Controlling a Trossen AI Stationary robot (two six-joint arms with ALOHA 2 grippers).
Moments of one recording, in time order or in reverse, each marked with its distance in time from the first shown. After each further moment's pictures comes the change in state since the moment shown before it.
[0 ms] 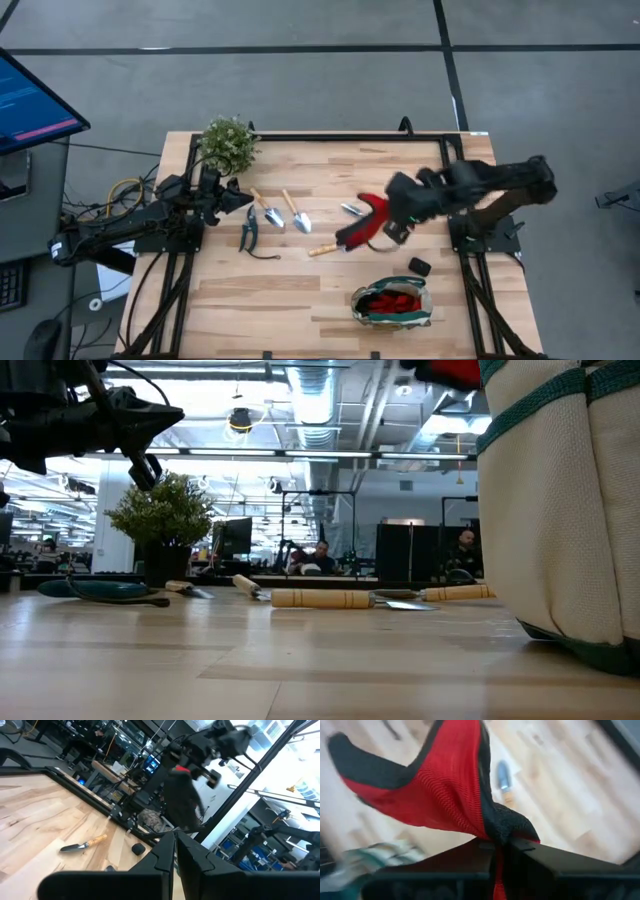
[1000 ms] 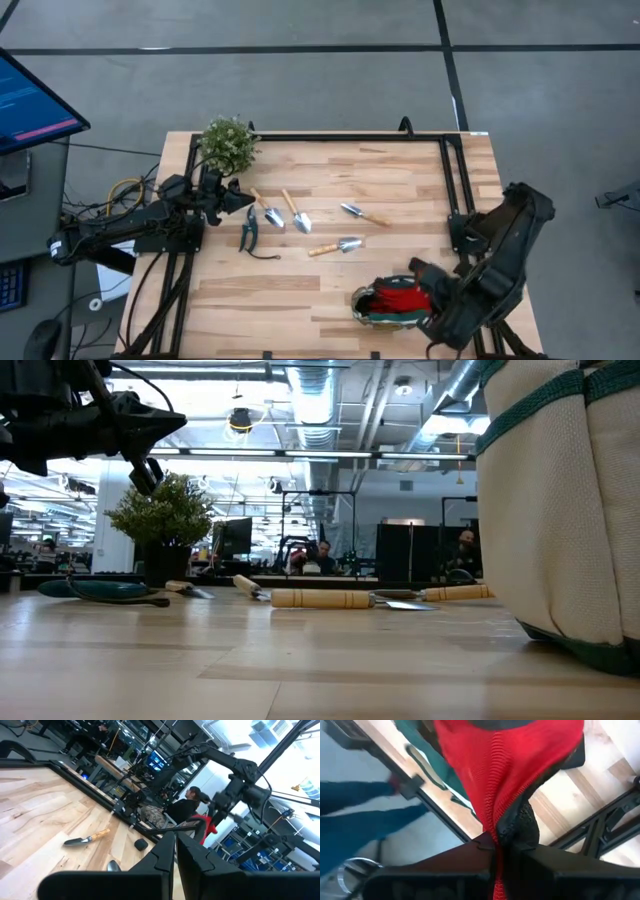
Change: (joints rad) left arm 0.000 0.027 0.000 -0.001 0.000 0.000; right arm 0.584 0.200 0.000 0.000 -0.299 0.749
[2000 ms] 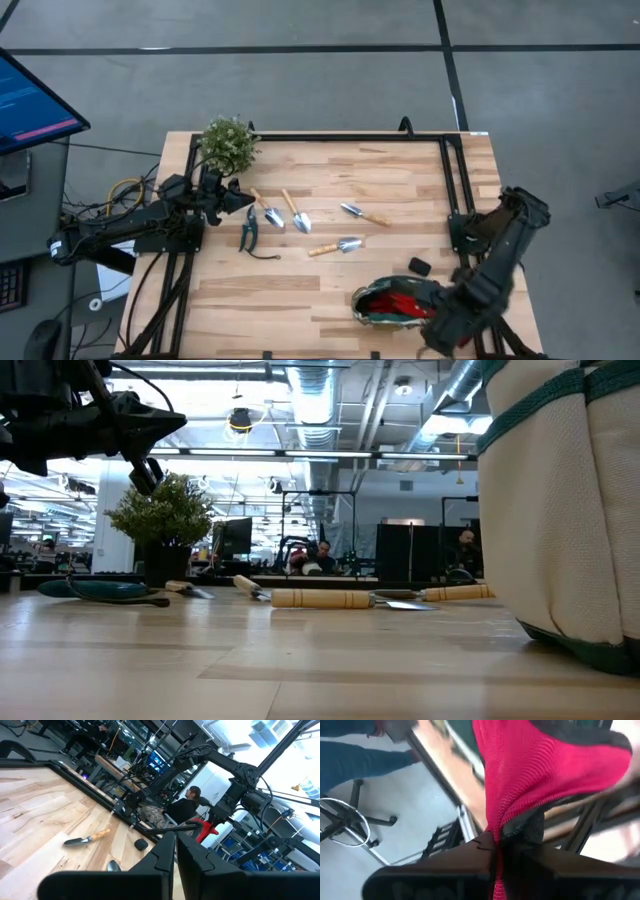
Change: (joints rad) left arm 0.000 0.000 0.000 0.000 0.000 0.000; right arm -0.045 0.033 0.000 0.000 -0.208 -0.259
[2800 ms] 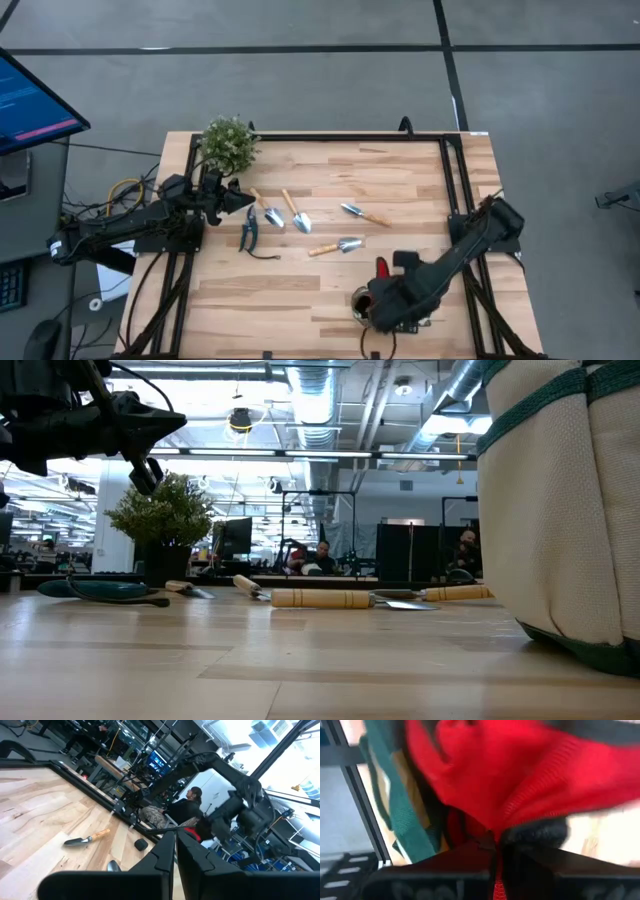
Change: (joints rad) left arm 0.000 0.000 0.000 0.000 0.000 0.000; right arm -0.170 0.192 -0.002 0.017 0.215 -0.645
